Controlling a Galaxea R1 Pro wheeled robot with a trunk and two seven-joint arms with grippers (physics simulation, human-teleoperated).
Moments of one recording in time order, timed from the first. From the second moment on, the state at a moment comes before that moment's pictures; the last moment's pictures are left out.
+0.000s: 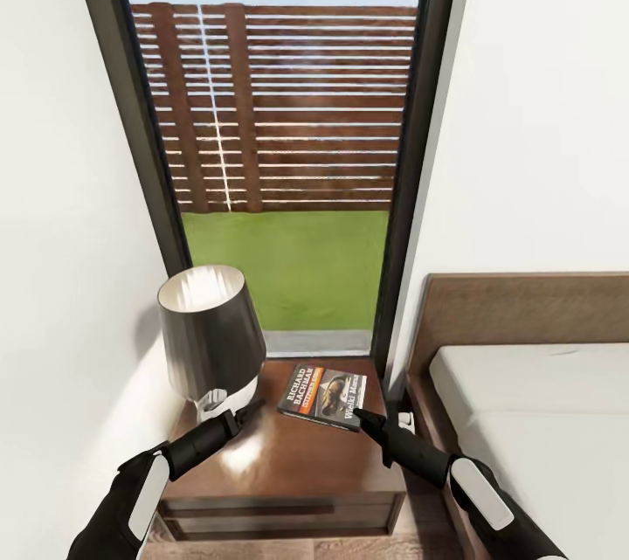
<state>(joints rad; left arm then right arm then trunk) -0.39 -0.03 0.27 -0.91 0.32 0.52 -0.78 -0.43 -0.11 0.19 -0.74 -1.25 0.73 0.56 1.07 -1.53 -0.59</state>
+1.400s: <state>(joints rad) -0.39 -0.03 0.27 -0.91 0.32 0.52 -0.78 -0.43 -0.11 0.19 -0.74 -1.25 0.73 0.56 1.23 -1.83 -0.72</state>
